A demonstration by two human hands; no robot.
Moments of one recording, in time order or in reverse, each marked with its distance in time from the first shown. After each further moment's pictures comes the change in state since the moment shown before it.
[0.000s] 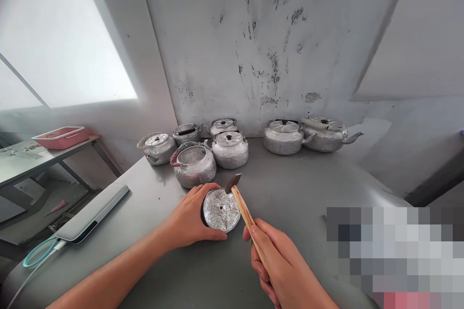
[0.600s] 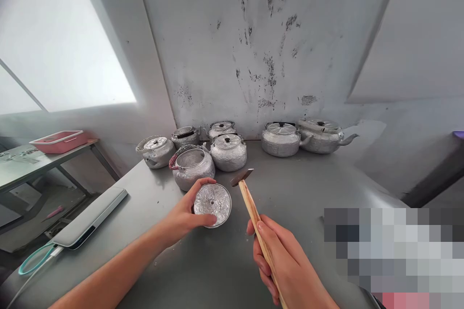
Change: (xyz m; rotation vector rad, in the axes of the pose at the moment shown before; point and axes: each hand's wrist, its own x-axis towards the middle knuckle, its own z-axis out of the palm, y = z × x) left_hand 0.005 -0.003 -0.003 -0.658 -0.064 -0.036; right_hand -0.002 -0.006 -0.005 0.108 0.044 -0.092
